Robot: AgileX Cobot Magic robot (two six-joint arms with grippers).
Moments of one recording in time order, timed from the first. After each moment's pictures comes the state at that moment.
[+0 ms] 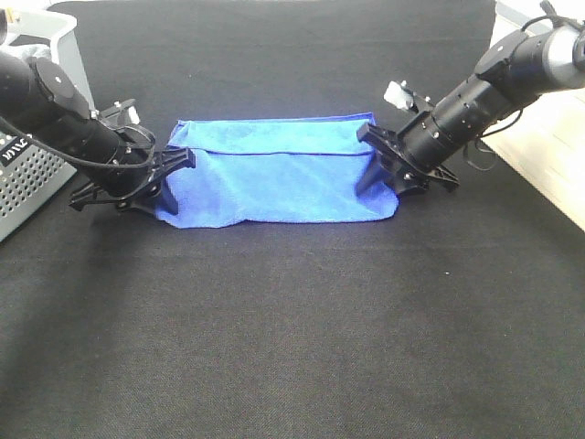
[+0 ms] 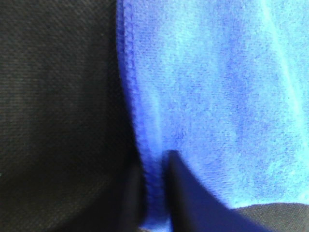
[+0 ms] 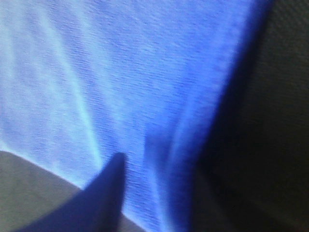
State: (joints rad) left arm -0.19 2.22 -1.40 -0.59 0.50 0.15; right arm 0.12 2.38 -1.69 0.70 0.88 -0.37
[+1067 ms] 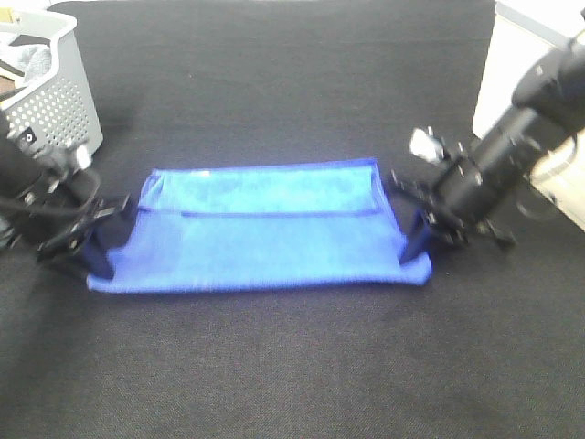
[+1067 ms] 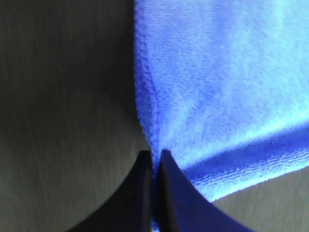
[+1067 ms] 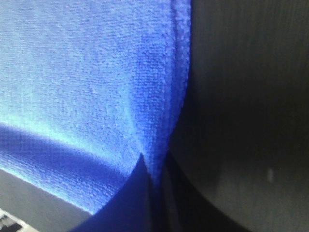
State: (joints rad) left arm -0.13 1.93 -1.02 -0.49 0.74 0.20; right arm 0.13 2.08 -1.17 0.60 0.86 -0.30
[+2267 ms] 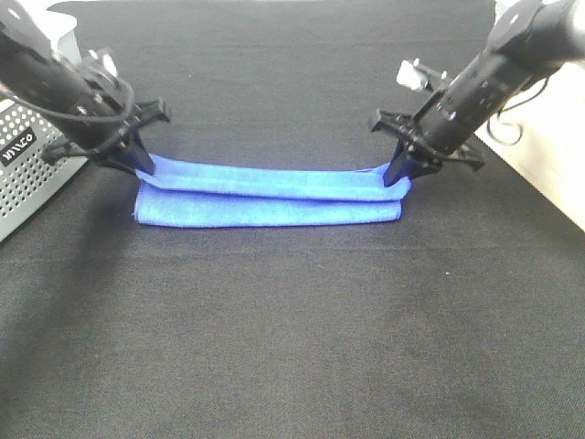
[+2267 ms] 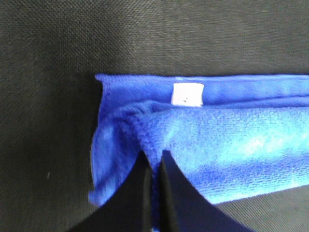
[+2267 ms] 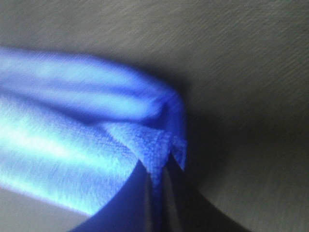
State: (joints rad) left arm -0.12 2.21 -1.57 -0.52 0.70 0.14; right arm 0.13 2.29 -1.65 0.53 0.81 -0.23
